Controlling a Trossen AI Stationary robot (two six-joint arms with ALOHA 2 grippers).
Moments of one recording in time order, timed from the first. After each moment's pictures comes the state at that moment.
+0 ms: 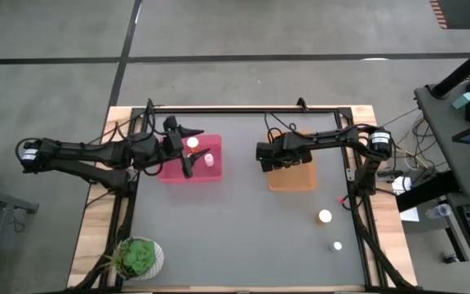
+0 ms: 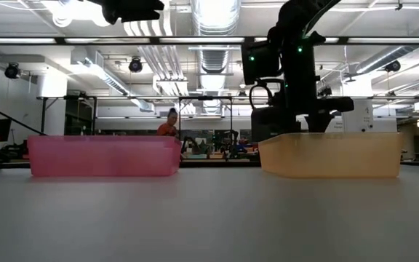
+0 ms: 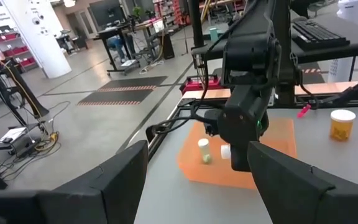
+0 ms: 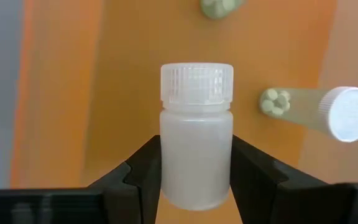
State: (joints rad) left arm -0.01 0.91 0.79 0.00 -0.43 0.16; right arm -0.19 1.82 1.22 -1.02 0.22 1.19
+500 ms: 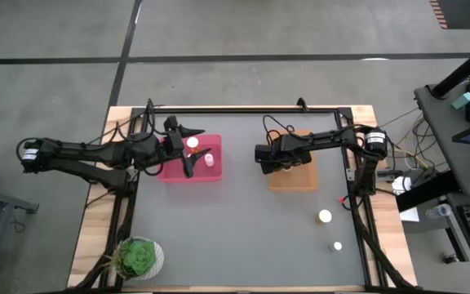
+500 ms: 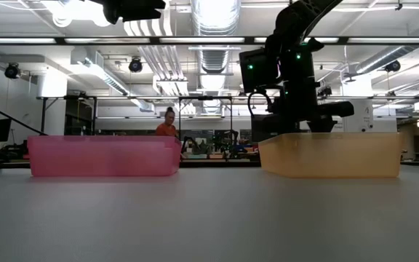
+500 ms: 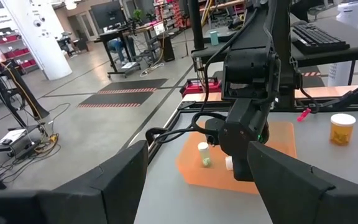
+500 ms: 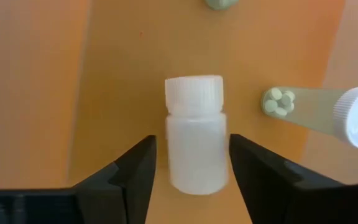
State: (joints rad) left arm -0.01 0.92 0.79 0.02 -0.43 0.16; right arm -0.19 1.86 1.22 -1.01 0.22 1.17
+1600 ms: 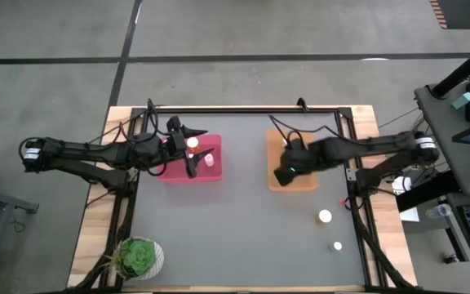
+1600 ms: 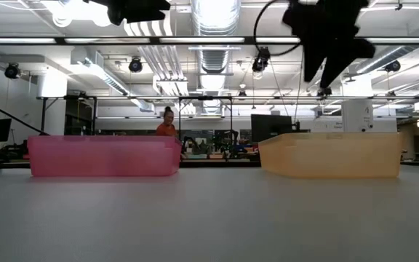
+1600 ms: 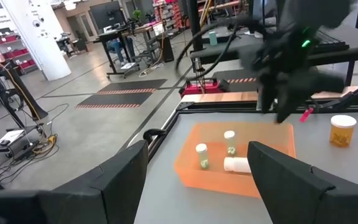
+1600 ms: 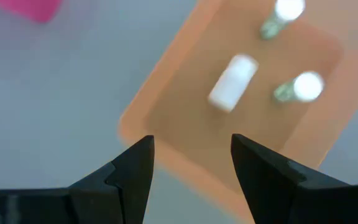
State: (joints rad) left arm -0.01 0.95 0.79 0.07 -0.42 0.16; right arm 0.06 1.38 1.20 -1.08 0.26 1.01
